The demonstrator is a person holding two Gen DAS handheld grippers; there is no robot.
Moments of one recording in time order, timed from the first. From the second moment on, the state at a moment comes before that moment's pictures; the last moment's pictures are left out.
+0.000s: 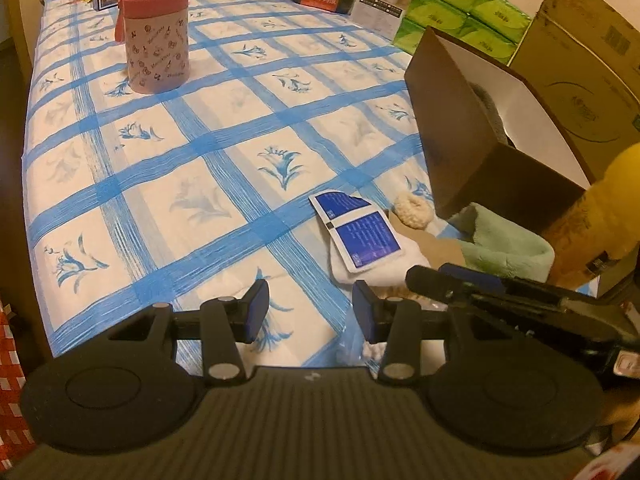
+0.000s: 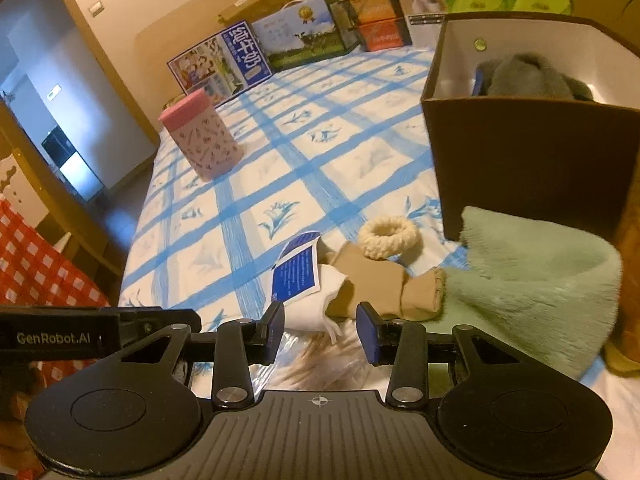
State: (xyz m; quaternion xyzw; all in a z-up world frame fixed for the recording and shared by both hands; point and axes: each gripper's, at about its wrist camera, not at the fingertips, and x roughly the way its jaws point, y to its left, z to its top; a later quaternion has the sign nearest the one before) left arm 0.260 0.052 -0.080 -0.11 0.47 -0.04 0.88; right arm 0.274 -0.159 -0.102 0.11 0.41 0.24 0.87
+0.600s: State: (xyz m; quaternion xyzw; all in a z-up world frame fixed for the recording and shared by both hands) left arm 0.258 0.057 -0.089 -0.11 0.47 -0.04 0.87; right arm 0.245 -0.155 -0.092 0.07 0.38 0.28 0.88
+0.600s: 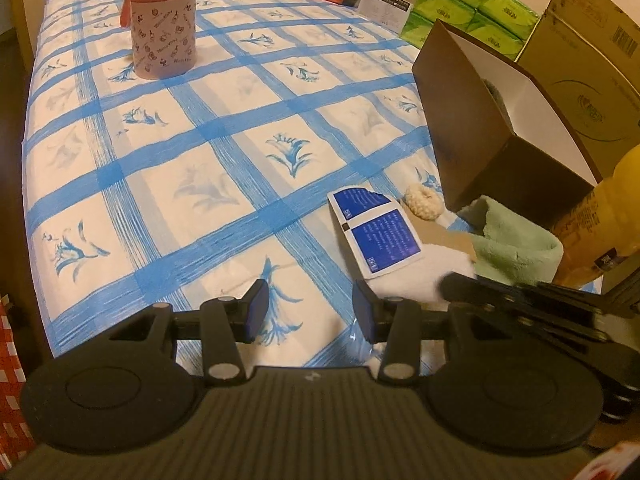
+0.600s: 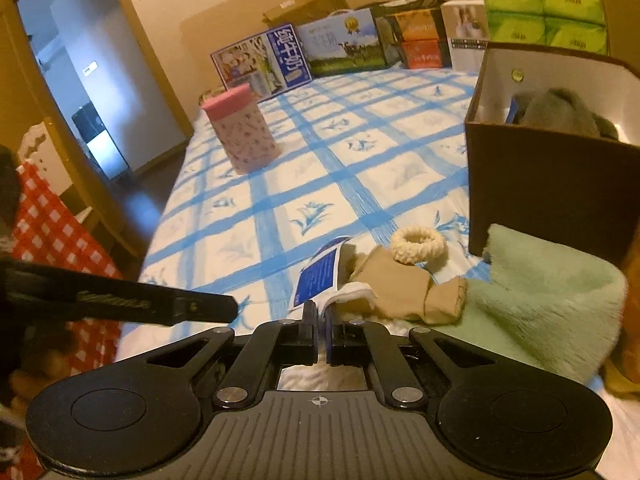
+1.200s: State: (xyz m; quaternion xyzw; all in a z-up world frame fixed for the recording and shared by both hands) left arm 0.293 0.025 -0.101 -0.12 0.48 -0.07 0.86; right arm 0.226 -0.233 -0.059 0.10 0.35 0.16 0.92
